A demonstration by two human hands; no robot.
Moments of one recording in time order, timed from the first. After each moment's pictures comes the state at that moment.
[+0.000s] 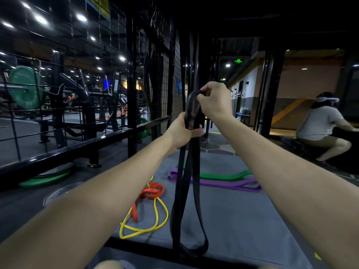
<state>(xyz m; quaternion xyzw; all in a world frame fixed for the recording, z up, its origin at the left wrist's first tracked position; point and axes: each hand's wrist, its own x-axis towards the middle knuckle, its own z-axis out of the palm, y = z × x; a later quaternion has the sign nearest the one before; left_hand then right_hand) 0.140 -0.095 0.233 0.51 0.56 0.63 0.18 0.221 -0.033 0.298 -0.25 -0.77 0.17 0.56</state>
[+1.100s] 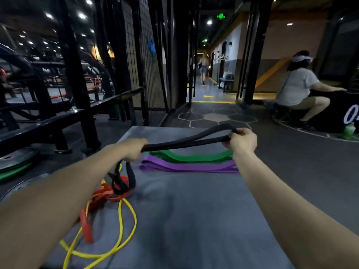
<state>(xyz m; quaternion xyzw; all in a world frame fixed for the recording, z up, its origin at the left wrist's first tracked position) -0.007 0.053 0.130 0.57 0.82 -0.03 0.02 0.251 0.197 0.130 -0.48 -0.46 0.49 0.56</state>
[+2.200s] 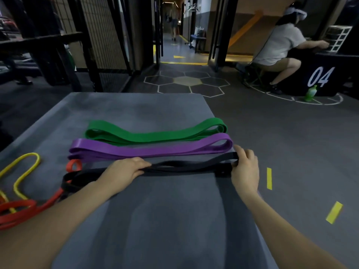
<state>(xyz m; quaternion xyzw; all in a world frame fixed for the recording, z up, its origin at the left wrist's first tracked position) 0.016 0.196 -0.069 0.72 0.68 0.12 0.02 0.324 0.315 -0.082 -0.60 -0.72 0.05 0.34</state>
